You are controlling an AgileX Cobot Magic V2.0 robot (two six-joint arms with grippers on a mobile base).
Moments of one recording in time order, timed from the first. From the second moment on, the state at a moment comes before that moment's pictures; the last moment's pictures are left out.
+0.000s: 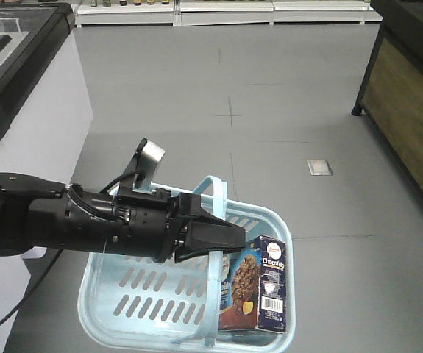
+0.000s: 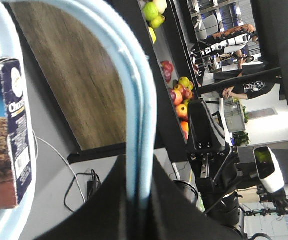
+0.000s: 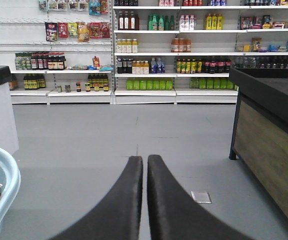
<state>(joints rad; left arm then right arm) -0.44 1.59 -0.91 -1.66 0.97 0.87 0.02 -0.01 0.03 -0.12 0.05 0.12</state>
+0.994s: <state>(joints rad) -0.44 1.59 -0.91 -1.66 0.97 0.87 0.02 -0.01 0.03 -0.12 0.05 0.12</state>
